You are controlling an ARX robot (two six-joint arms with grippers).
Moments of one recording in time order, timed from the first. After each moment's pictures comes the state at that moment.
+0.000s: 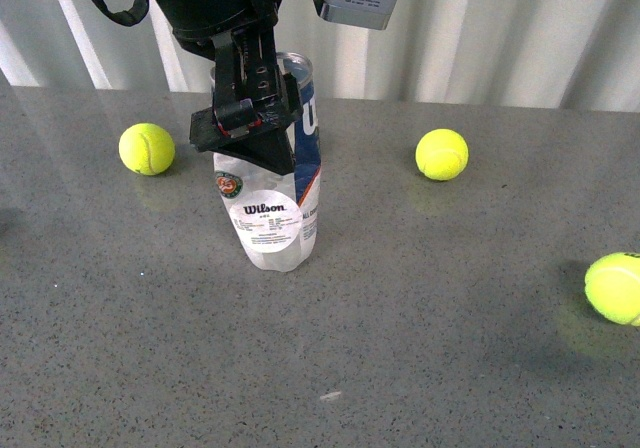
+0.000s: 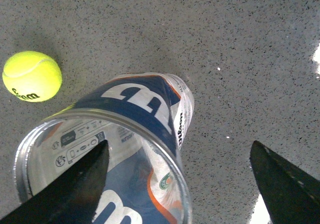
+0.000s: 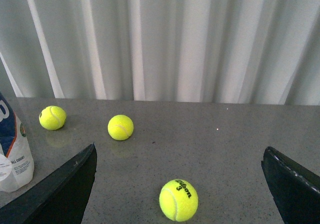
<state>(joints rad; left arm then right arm) -0.36 2.02 1.68 -0.81 0.17 1.02 0.00 0.00 0.00 0.00 0.00 -0.01</state>
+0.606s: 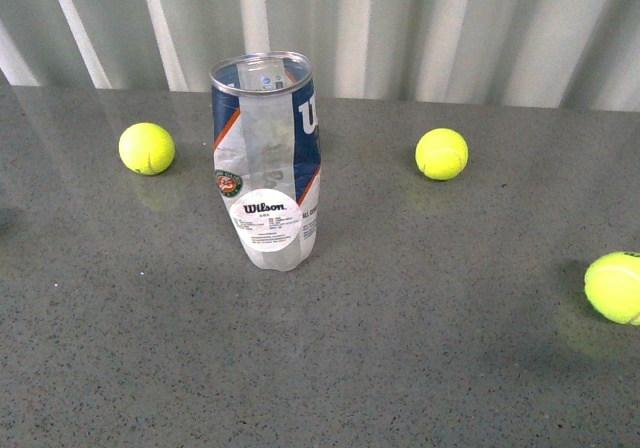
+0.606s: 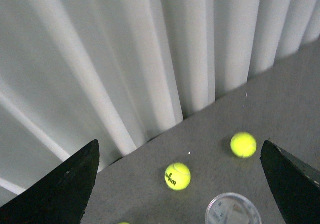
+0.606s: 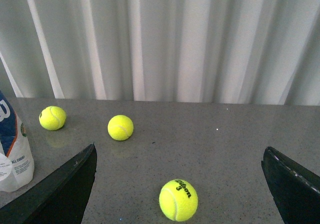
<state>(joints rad) -0.13 1.42 1.33 -0.08 0.34 0.32 0.00 0.00 0.00 0.00 0.00 -0.01</state>
